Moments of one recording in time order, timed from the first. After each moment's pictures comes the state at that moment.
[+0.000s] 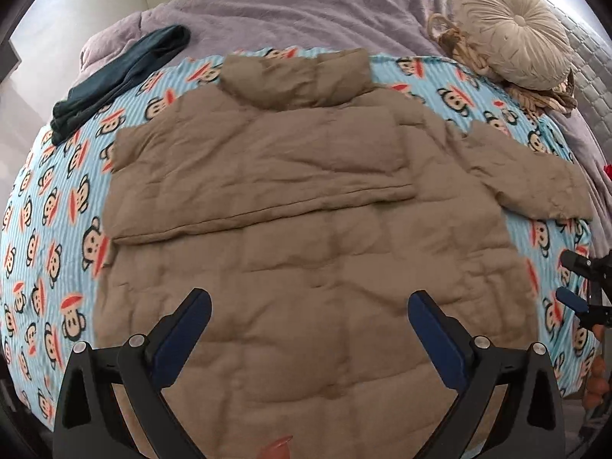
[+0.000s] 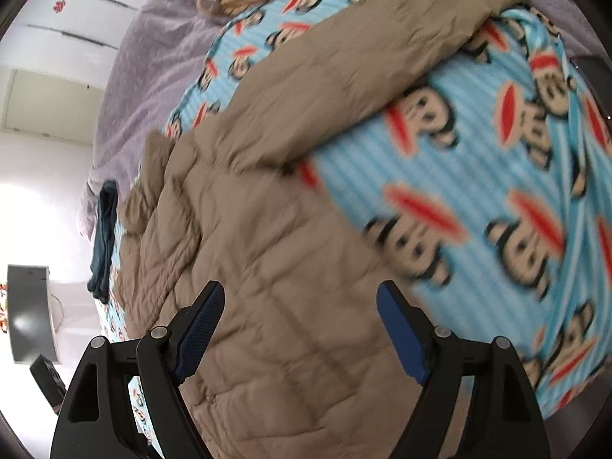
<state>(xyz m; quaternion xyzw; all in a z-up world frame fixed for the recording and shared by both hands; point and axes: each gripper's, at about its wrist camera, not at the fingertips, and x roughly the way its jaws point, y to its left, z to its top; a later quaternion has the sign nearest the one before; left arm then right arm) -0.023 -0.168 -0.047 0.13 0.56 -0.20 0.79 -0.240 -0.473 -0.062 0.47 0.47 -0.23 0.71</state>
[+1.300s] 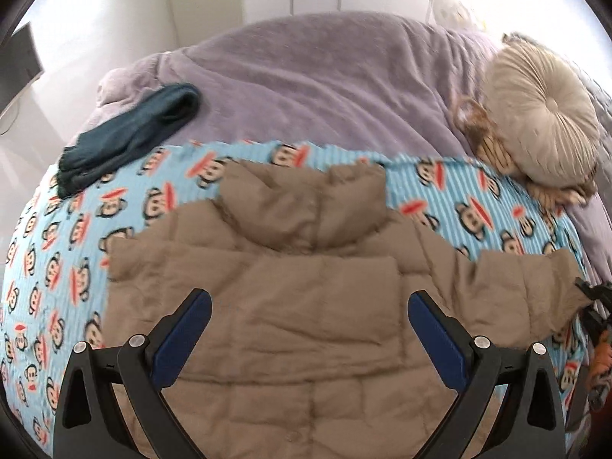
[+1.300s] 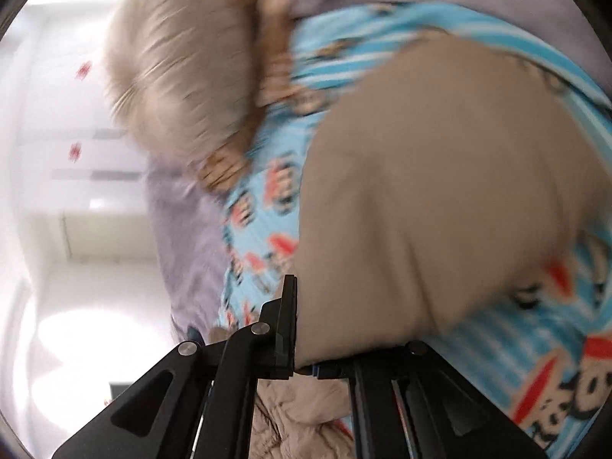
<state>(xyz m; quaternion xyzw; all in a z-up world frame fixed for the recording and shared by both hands) 0.097 -0.218 0.000 0.08 0.49 -0.16 0.85 -0.184 -0.690 -0.076 0.60 0.27 -0.20 0.73</state>
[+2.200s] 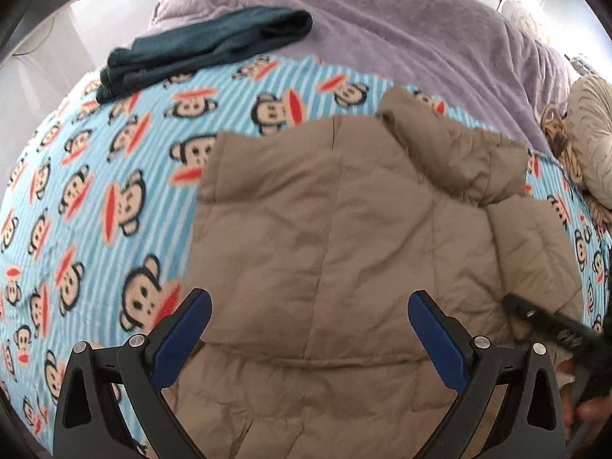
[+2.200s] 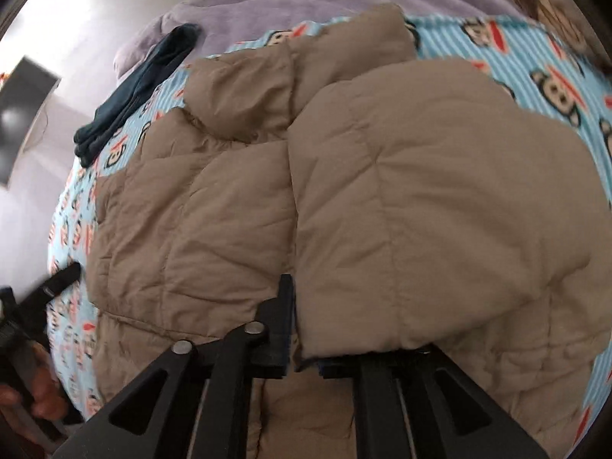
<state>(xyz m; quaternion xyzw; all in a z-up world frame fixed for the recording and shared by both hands) 0.141 -0.048 -0.100 0.03 0.56 -0.11 0.82 0.048 -0.318 -0.147 0.22 0.58 -0.04 0.78</state>
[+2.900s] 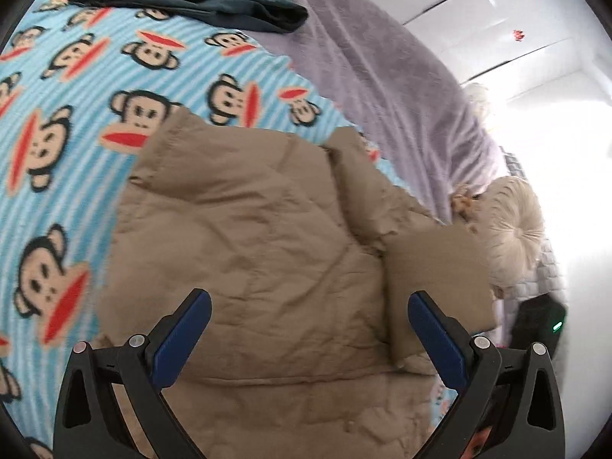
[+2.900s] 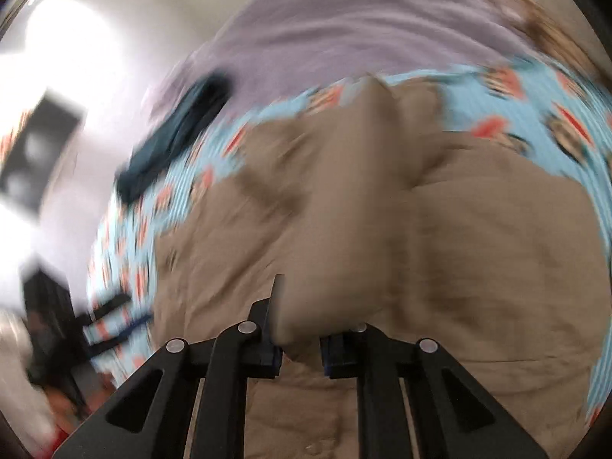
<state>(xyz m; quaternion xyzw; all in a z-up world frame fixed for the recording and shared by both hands) 0.175 -0.006 -0.103 -0.25 0.57 -0.25 0.74 0.083 -0.288 -0.097 0.22 0.53 0.00 0.82</state>
